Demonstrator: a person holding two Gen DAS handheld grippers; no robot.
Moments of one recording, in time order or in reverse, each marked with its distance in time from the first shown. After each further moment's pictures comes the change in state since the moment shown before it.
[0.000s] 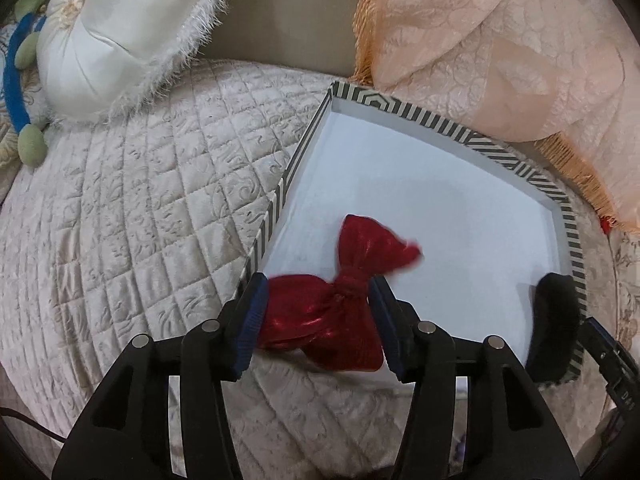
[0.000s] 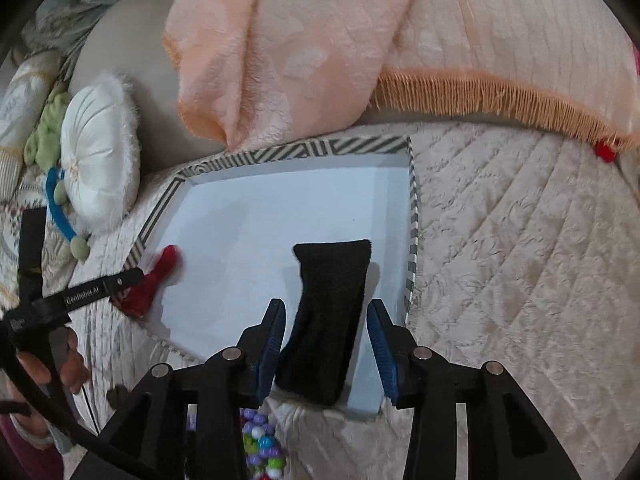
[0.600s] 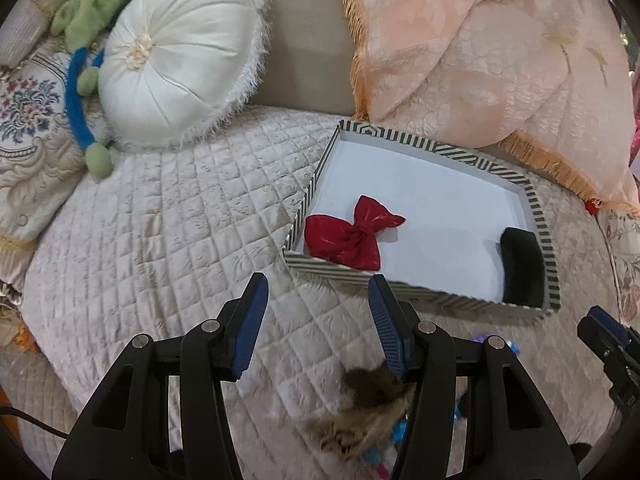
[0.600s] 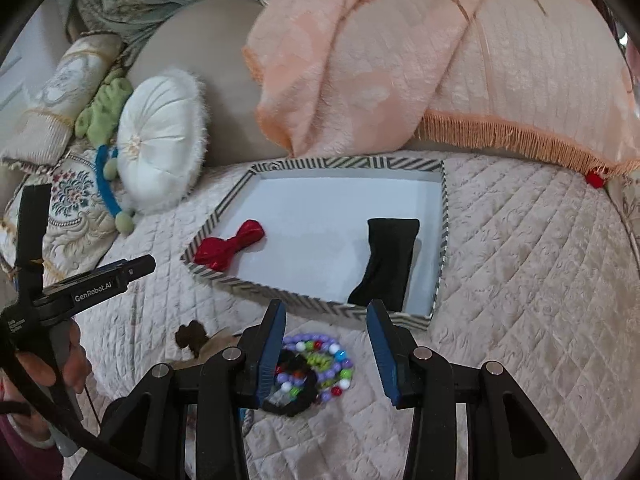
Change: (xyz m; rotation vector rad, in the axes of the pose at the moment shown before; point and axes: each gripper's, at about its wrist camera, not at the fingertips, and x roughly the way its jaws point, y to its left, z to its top) left arm -0.110 -0.003 -0.072 0.053 -0.172 0.082; right arm -0.079 0.057 -0.053 -0.098 -0.097 0.049
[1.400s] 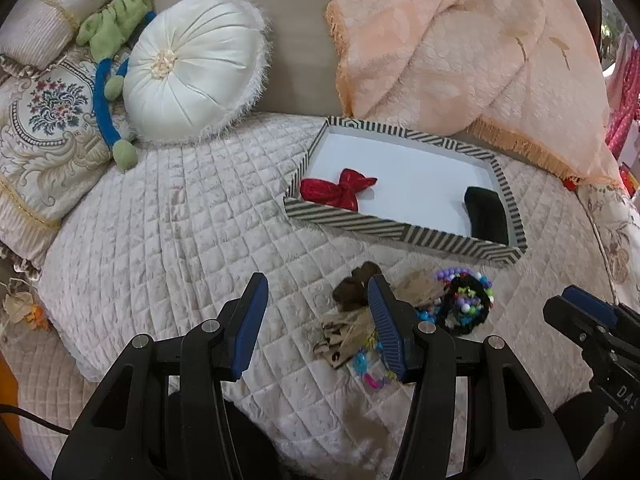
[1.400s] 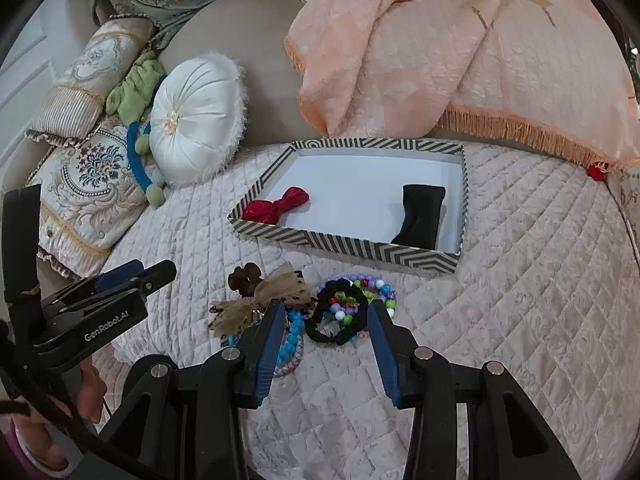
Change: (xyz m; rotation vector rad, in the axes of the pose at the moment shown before) left arm -0.069 -0.011 -0.073 0.027 -0.053 0.001; right arm -0.044 0.038 -0.044 -0.035 0.028 0.032
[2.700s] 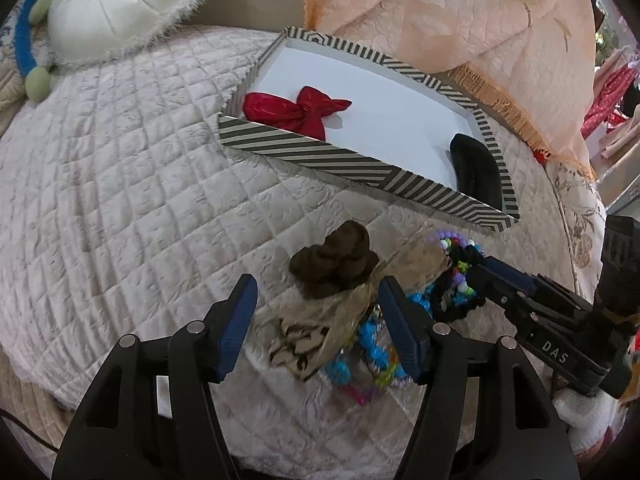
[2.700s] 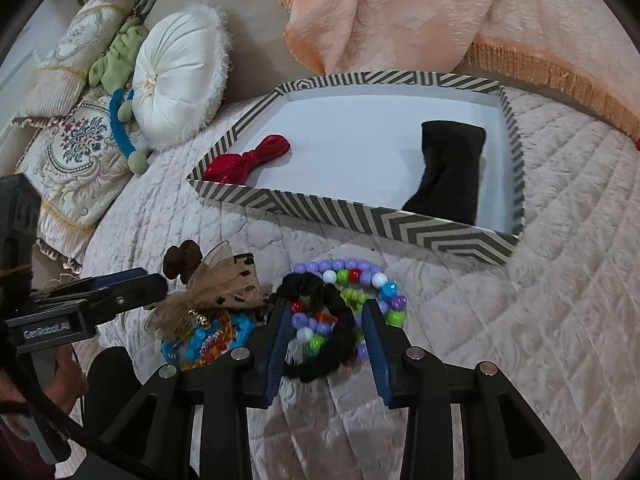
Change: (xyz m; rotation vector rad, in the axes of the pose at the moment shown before) left arm 0.100 0.009 0.002 -0.043 0.269 -0.270; right arm 0.106 -0.035 0.004 -0.011 0.140 0.075
